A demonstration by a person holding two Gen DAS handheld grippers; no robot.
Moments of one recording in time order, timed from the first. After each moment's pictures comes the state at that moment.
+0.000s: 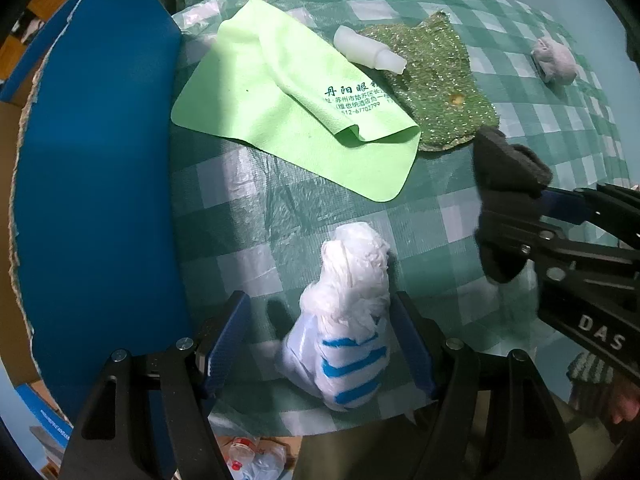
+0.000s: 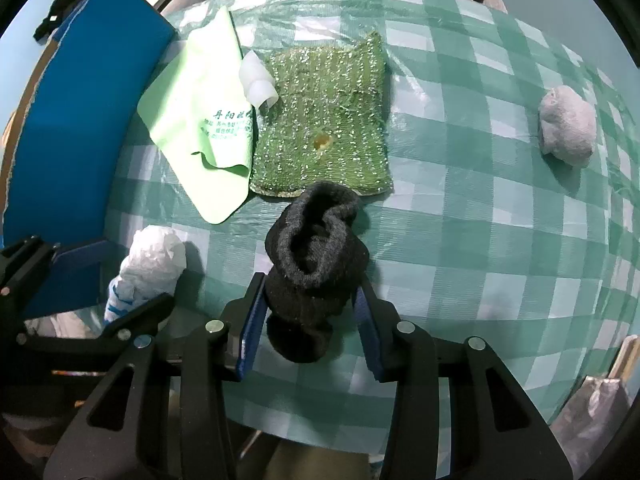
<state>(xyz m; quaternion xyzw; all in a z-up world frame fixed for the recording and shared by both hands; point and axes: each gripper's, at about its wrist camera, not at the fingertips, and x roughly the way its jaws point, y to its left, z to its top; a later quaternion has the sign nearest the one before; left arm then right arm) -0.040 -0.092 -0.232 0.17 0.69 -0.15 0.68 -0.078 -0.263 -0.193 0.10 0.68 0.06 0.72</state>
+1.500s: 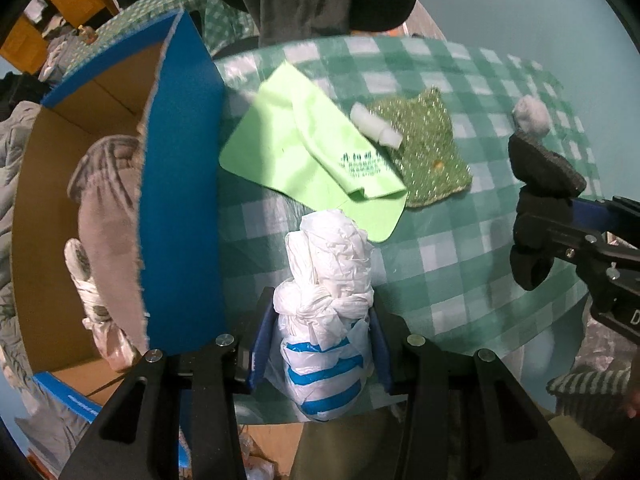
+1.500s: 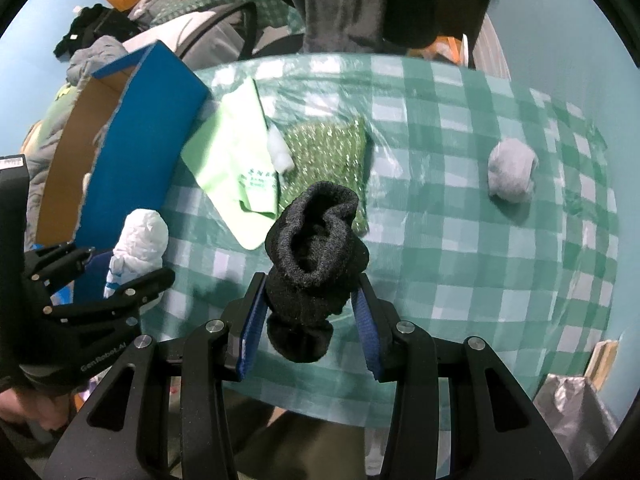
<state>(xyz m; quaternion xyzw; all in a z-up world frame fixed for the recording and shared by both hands) -0.032 -0.072 -0.164 0.14 0.65 -0.15 0.73 -0.069 -0.279 -0.116 0.11 0.64 0.07 0.76</state>
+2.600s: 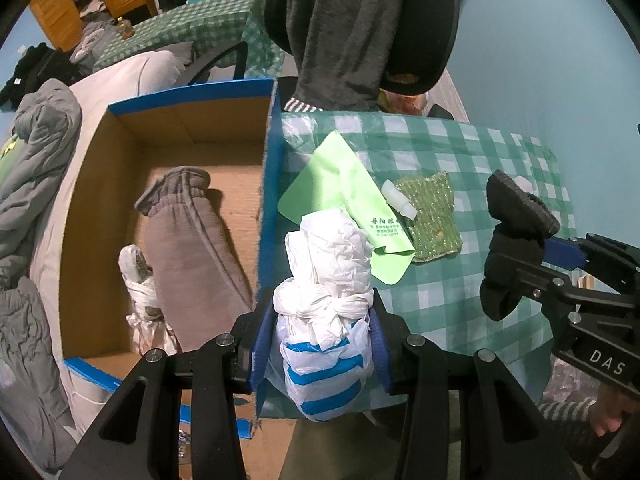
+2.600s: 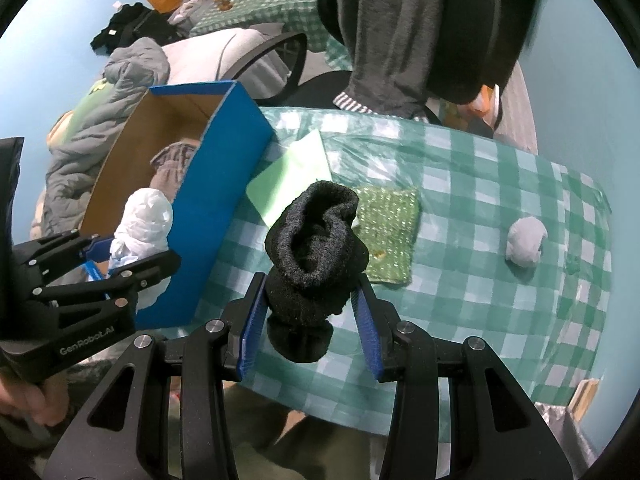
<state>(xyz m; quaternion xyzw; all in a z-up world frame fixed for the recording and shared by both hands) -0.011 -0.031 -0.095 0.07 0.62 -0.12 0.77 -0.042 -0.237 -0.064 0.09 0.60 0.13 0.78</state>
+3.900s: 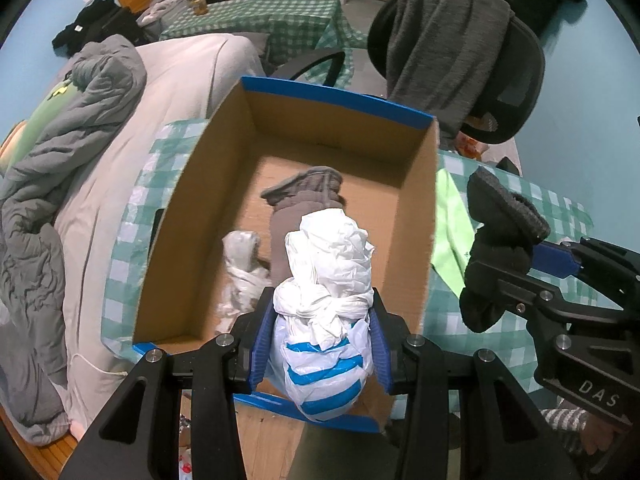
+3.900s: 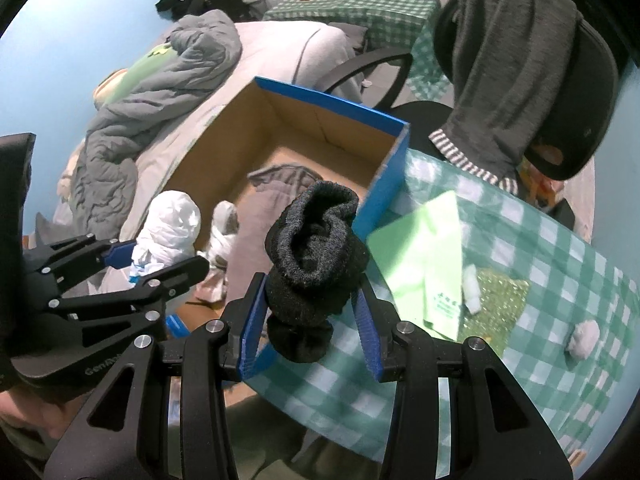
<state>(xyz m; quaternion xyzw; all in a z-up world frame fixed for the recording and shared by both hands) 0.008 0.092 -0.079 0.01 0.61 -0.03 0.79 0.009 -0.102 -0.046 0.03 0.59 0.23 0.78</state>
